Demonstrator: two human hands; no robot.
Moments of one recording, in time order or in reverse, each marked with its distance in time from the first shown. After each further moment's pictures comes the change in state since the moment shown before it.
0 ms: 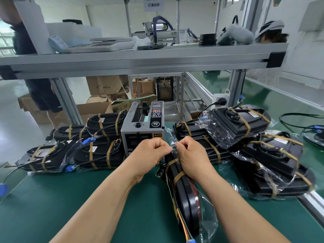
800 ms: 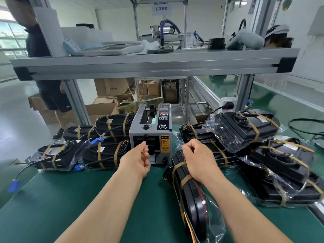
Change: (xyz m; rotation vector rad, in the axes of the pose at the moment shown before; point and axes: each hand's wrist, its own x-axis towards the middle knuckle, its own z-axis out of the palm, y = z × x) left_hand 0.028 -0.031 -0.026 -0.890 0.459 -0.594; right_hand 0.004 0.001 0.003 -0.089 -0.009 0.000
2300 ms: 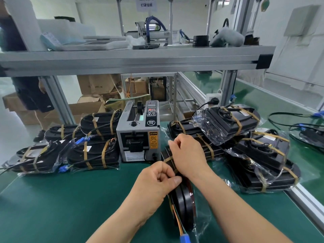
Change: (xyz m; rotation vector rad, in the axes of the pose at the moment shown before) left_hand -0.085 -0.069 -0.019 0.790 -0.487 0.576; right_hand -0.009 -0.004 0.000 -0.161 0.099 -0.096
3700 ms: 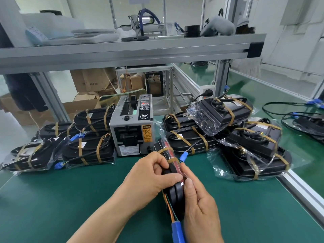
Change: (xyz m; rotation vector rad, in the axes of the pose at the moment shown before) left_hand -0.002 0.010 -0.002 0.240 -0.052 0.014; right_hand -0.138 0.036 0.022 0.884 0.116 0.146
